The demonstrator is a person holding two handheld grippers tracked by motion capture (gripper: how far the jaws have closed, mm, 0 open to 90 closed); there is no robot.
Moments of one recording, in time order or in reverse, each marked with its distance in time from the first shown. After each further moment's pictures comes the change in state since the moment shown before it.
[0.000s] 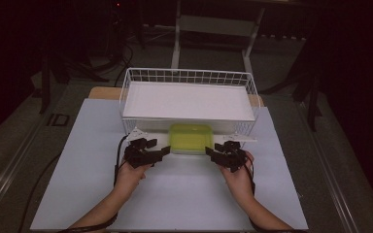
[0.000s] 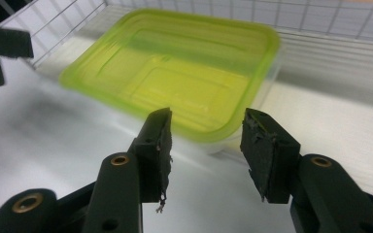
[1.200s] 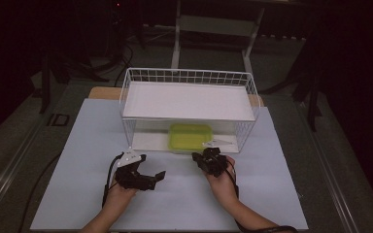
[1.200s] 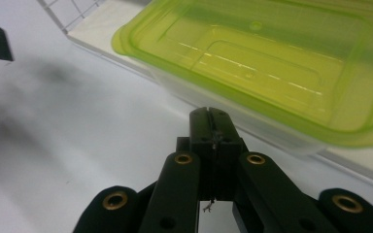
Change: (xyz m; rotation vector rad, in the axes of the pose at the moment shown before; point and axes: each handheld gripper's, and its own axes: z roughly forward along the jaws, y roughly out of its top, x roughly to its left) left arm -0.015 -0.044 -0.029 0.007 -0.017 0.126; right arm 0.041 -0.008 0.034 0.071 0.054 -0.065
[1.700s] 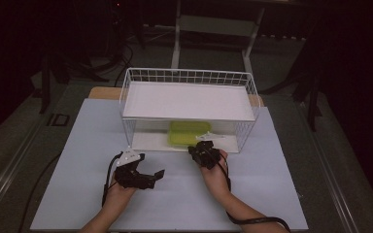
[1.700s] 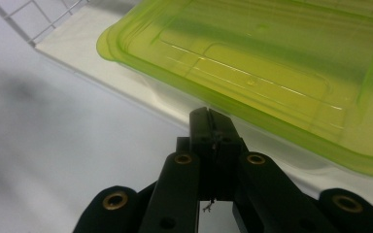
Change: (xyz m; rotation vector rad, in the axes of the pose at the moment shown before) left arm 0.003 0.000 -0.001 -0.009 0.011 -0.015; right arm -0.002 0.014 0.027 -0.001 -0.051 -0.002
